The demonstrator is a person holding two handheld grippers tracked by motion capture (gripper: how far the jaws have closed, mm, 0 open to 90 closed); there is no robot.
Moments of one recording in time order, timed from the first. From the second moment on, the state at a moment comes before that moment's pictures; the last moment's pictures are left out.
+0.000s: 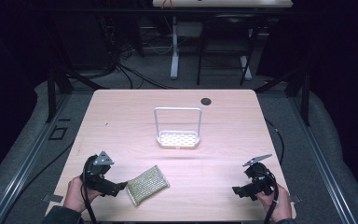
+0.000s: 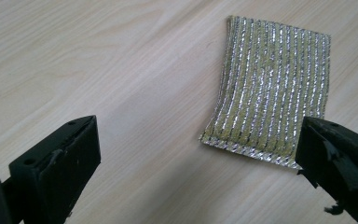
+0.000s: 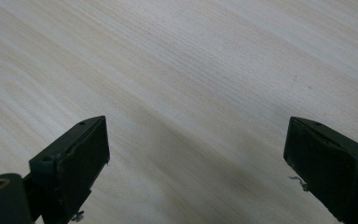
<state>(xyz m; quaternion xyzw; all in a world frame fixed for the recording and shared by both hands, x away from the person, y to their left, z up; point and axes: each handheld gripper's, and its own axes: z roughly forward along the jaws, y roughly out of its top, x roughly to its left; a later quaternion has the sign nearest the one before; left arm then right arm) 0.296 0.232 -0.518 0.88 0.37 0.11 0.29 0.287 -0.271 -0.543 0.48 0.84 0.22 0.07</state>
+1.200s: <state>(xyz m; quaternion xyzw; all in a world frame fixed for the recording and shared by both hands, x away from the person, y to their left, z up) 0.297 0.164 -0.535 0.93 0.31 0.04 0.19 0.288 -0.271 -0.545 0.49 0.84 0.22 0.07</state>
